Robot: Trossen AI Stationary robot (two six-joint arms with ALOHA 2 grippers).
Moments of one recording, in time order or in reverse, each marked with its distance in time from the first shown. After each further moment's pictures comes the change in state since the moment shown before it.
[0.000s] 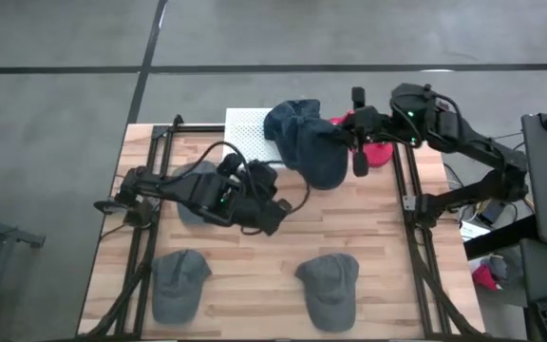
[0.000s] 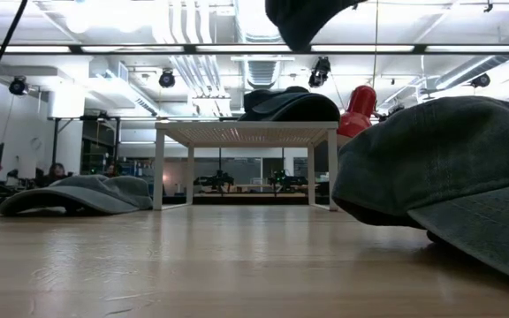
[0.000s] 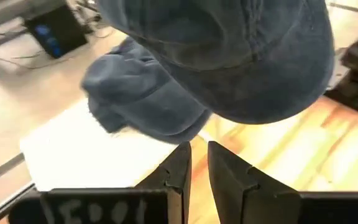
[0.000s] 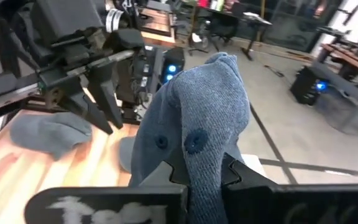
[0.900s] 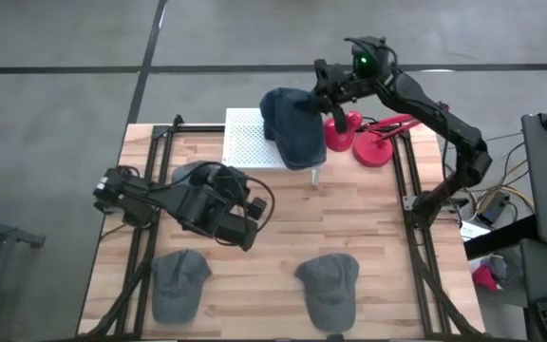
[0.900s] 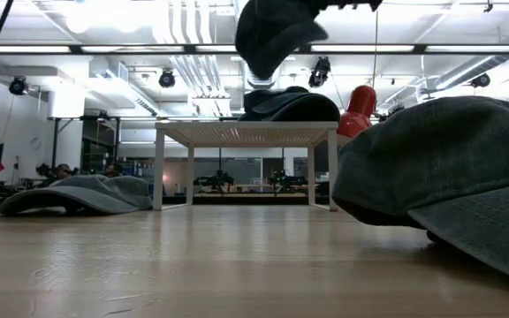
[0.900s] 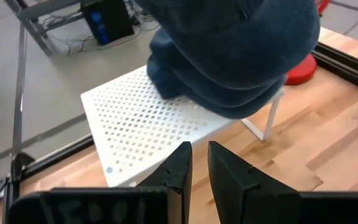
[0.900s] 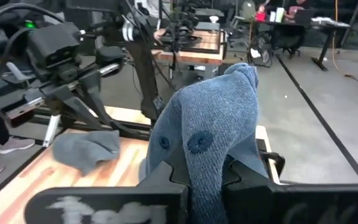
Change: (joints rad) left arm -0.061 -0.164 -0.342 -0.175 -0.118 -0.446; right arm -0.399 0.355 0.162 0.168 -0.692 0.021
